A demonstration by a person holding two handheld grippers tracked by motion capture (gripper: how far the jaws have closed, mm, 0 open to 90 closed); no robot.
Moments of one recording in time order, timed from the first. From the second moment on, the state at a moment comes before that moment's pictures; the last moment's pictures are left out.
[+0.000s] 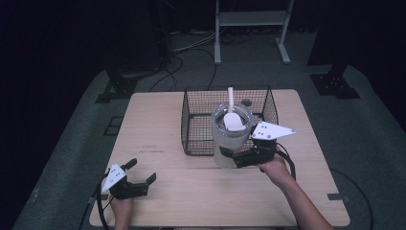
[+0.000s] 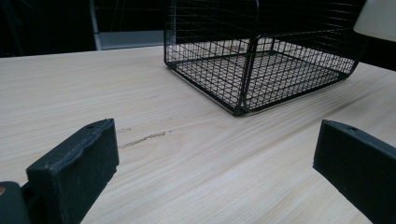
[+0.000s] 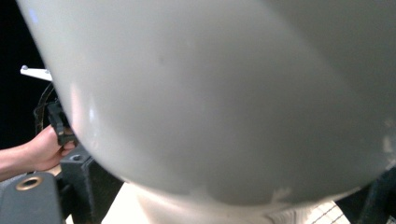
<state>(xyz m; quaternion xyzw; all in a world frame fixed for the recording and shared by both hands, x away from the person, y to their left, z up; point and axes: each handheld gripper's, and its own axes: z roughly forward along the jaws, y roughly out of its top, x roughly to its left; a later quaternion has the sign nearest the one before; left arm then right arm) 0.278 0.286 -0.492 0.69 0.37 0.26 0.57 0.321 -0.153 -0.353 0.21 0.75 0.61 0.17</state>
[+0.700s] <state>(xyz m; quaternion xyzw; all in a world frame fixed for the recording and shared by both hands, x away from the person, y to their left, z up) 0.278 0.286 -0.492 0.69 0.37 0.26 0.57 0.360 -0.137 -0.322 0.21 0.75 0.61 0.18</state>
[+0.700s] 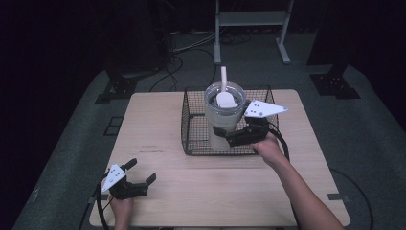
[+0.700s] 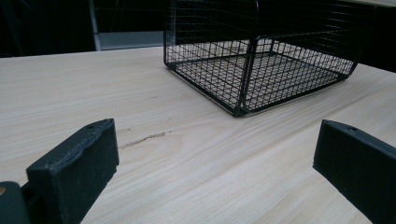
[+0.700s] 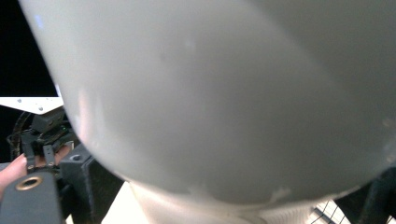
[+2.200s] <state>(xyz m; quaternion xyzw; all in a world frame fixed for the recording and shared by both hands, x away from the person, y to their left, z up) 0.278 0.287 -0.492 0.69 0.37 0.26 0.57 0.444 -0.102 -0.317 0.22 0.76 0.58 0.19</state>
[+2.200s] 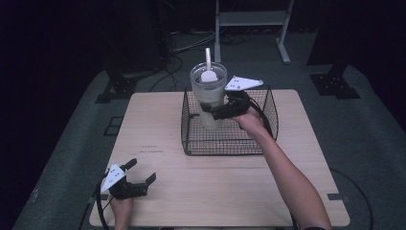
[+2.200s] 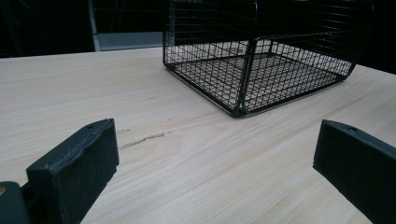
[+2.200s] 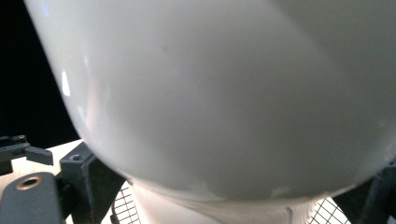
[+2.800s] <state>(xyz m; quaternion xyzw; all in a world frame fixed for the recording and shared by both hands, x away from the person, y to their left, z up) 0.278 0.287 -0.492 0.69 0.36 0.26 0.57 0.478 -0.092 -0.355 0.24 0.77 0.57 0.17</state>
